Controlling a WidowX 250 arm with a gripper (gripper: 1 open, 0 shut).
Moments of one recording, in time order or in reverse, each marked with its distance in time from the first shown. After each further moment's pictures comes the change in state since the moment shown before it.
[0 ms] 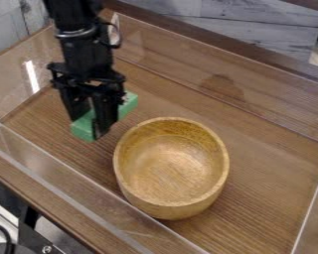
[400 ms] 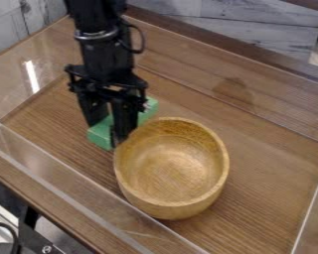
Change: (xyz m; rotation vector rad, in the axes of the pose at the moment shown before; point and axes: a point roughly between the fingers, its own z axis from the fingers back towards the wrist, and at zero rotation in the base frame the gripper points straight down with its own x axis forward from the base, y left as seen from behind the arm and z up) arm -0.007 -0.034 0.002 0.002 0.007 -0.061
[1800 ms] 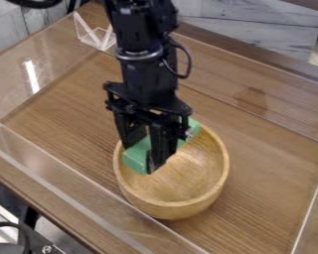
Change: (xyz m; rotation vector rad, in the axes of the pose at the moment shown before) arm -0.007 -0.047 -0.009 -0.015 0.007 -0.094
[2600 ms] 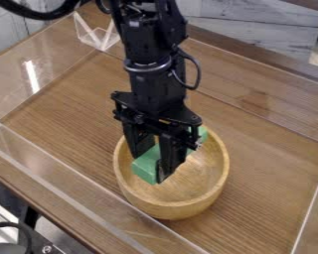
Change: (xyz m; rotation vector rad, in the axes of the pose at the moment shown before) arm 0.002 -0.008 -0.006 -0.013 -0.022 0.012
